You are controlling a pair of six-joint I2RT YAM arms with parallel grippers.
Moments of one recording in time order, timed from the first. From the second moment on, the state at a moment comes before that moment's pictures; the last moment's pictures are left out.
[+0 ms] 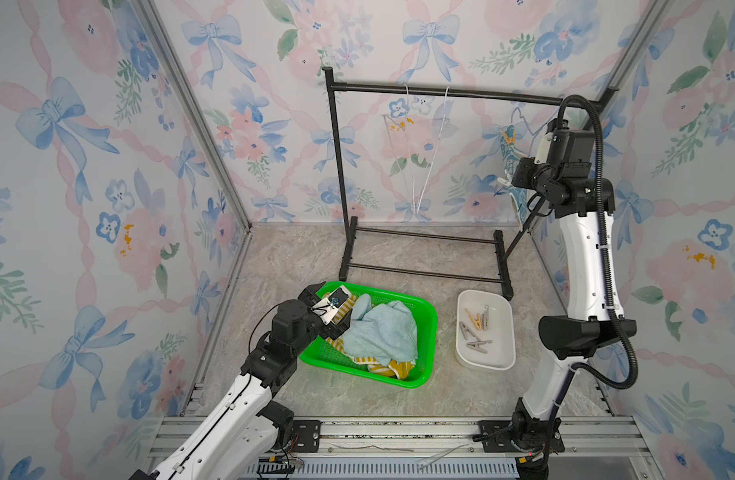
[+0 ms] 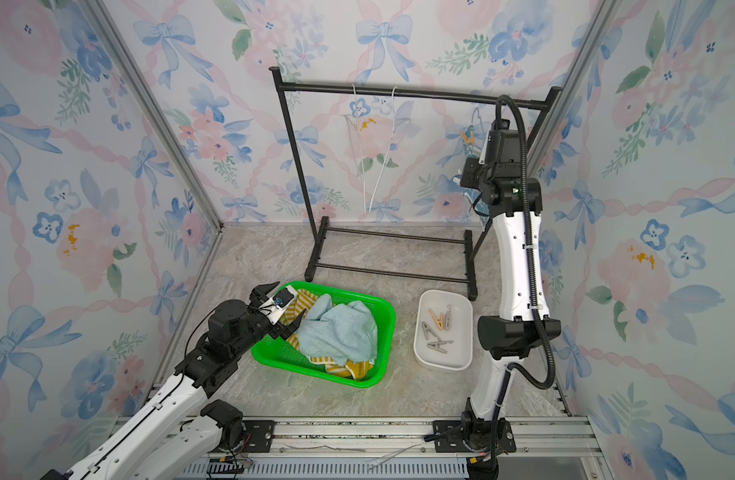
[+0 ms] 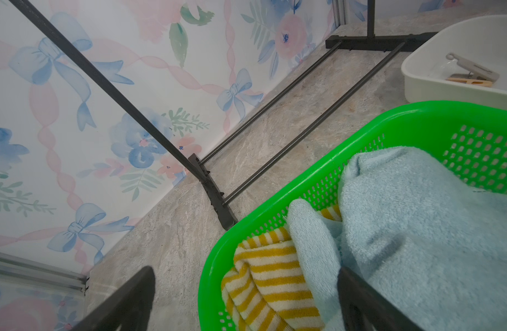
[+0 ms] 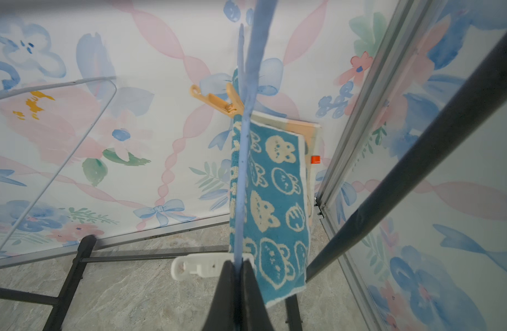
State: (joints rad) left arm -0.44 0.74 0.52 -0.09 0.04 0.51; right arm 0.05 1.92 2.54 -1.00 0.16 0.14
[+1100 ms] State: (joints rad) left arm -0.43 0.70 0.52 -0.09 0.08 0.50; right arm 0.05 1.34 1.87 -0.77 -0.03 0.10
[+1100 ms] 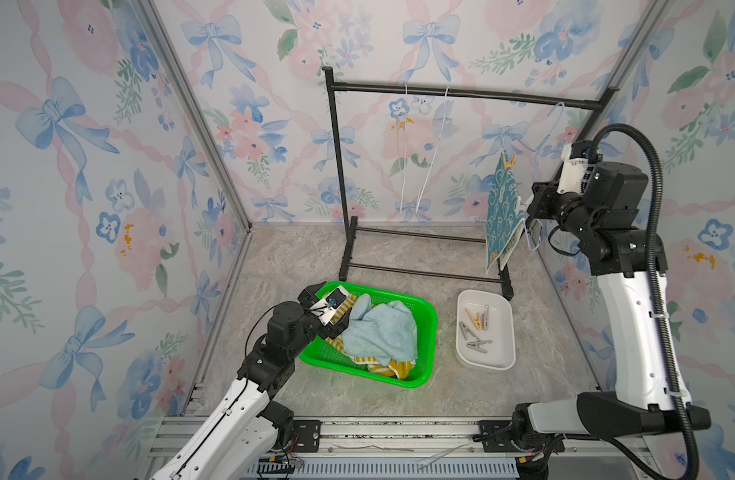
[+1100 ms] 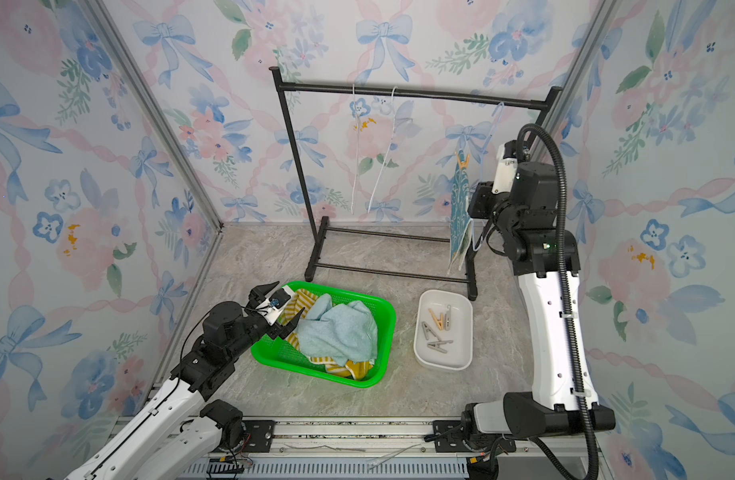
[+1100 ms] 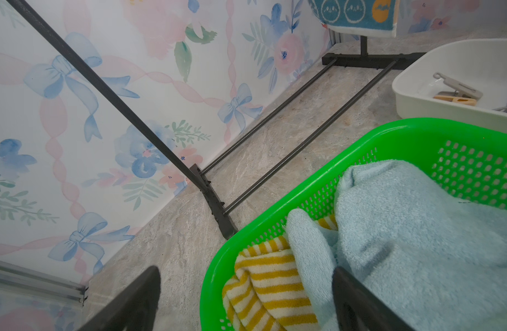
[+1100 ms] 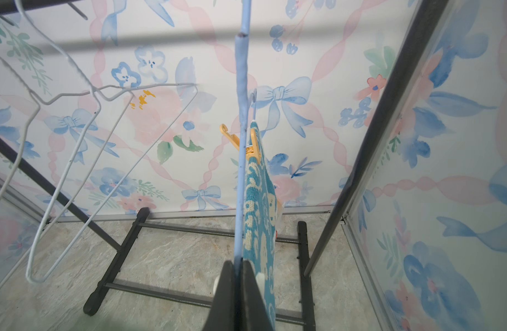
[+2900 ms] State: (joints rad) left arm -0.42 0.48 0.49 -0.06 0.01 0.59; right arm 0.48 1.05 1.41 -0.61 -0.82 0.16
